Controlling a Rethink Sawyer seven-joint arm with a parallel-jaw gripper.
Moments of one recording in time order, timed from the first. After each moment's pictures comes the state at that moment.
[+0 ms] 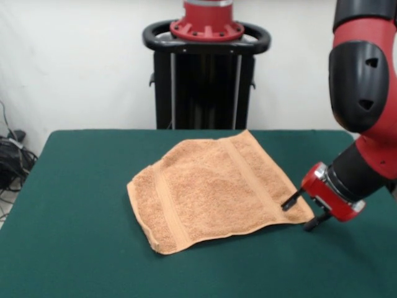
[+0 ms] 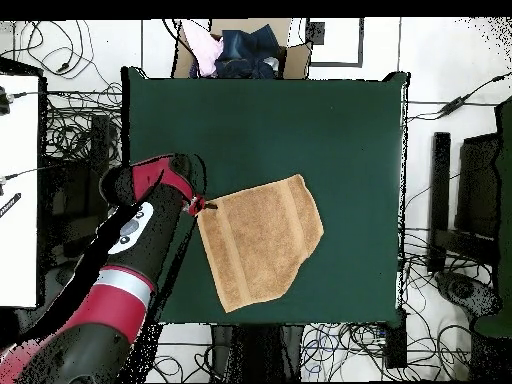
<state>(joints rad) 0.42 -0.02 -0.52 1.06 0.14 0.88 2.46</state>
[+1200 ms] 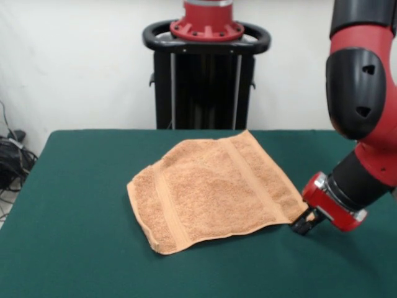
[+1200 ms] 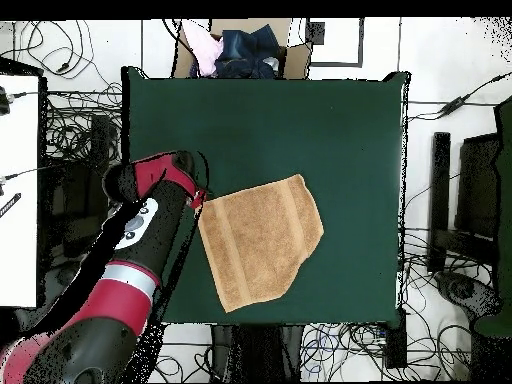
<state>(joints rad) 0.41 -0.01 -0.52 1.03 0.14 0.83 2.46</state>
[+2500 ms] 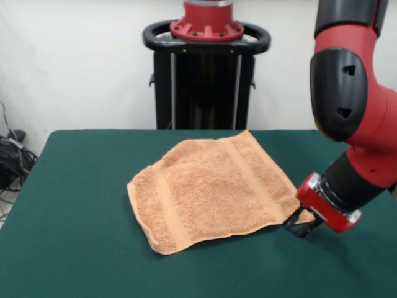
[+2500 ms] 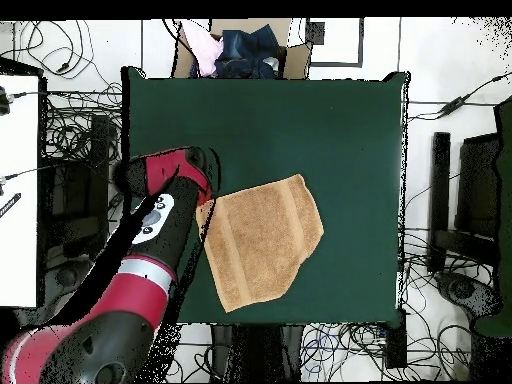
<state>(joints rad) 0.36 -0.03 -0.47 1.04 0.14 0.85 2.46</state>
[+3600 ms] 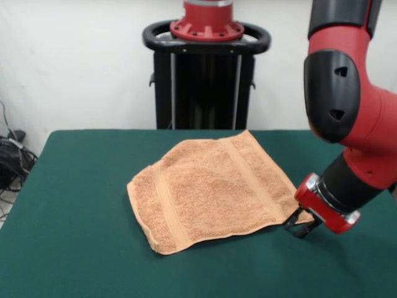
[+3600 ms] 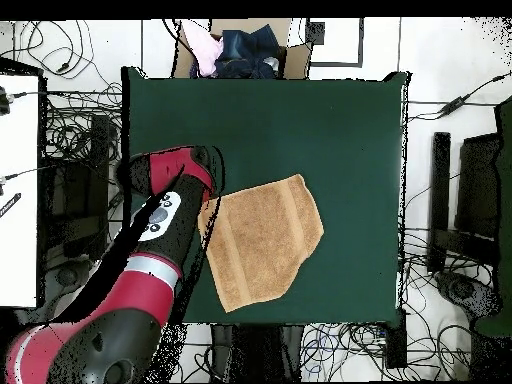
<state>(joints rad) 0.34 -0.04 -0.46 1.04 0.14 0.86 2.46</state>
